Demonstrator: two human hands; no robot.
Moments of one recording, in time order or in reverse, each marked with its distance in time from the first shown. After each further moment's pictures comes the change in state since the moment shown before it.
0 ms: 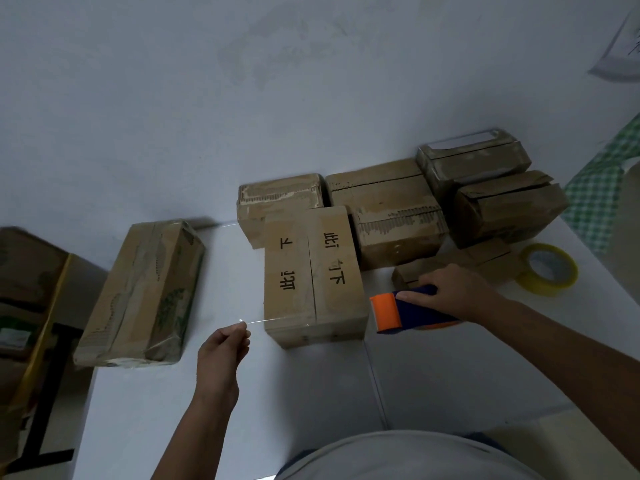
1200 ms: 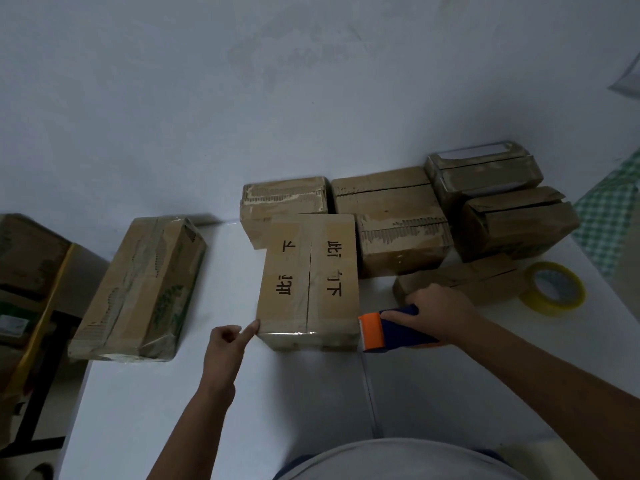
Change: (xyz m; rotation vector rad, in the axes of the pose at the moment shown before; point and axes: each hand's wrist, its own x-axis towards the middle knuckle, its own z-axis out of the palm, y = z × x) left_hand 0.023 -0.013 0.010 0.353 -0.014 -0.008; right_hand 0.020 -0.013 0.021 -0.172 -0.095 0.058
